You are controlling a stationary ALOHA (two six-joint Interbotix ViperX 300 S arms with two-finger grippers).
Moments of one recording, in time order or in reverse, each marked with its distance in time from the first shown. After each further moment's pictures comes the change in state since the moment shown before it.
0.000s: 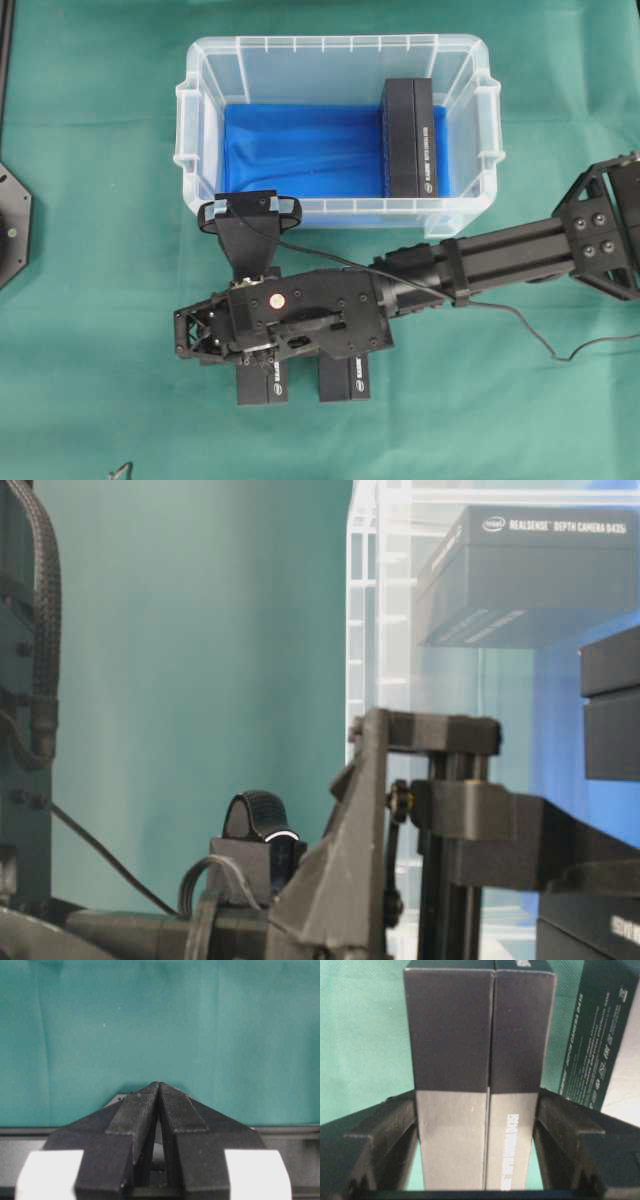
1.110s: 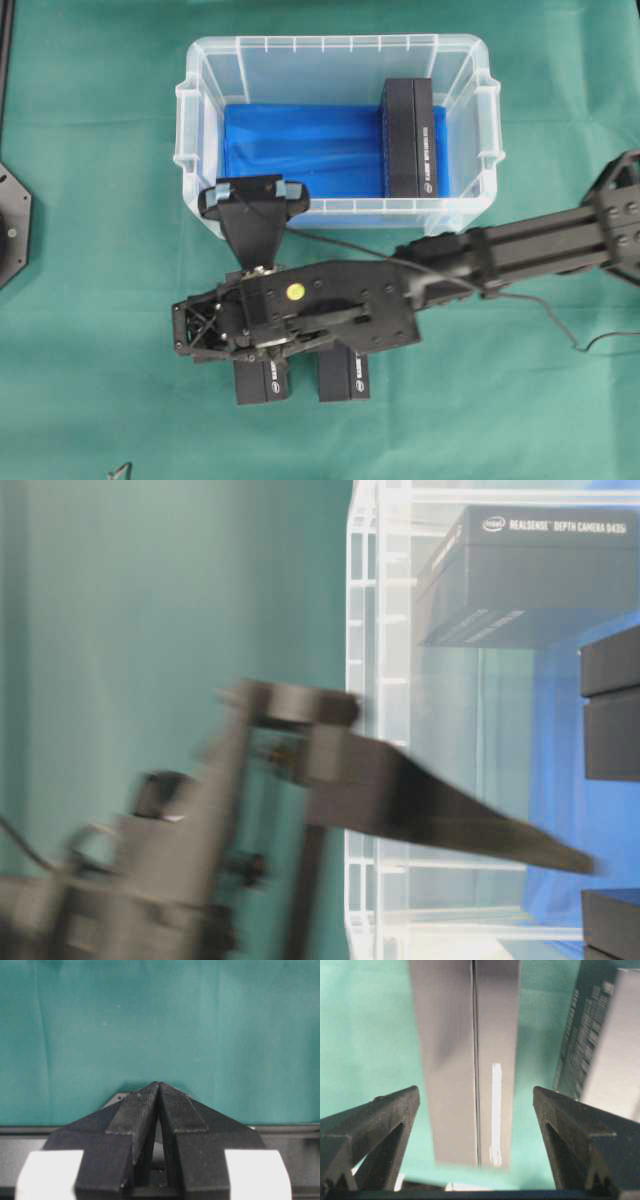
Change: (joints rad) left arm 0.000 0.000 0.006 0.000 0.000 0.000; right arm 0.000 -0.094 -0.002 -0.025 0.054 -0.012
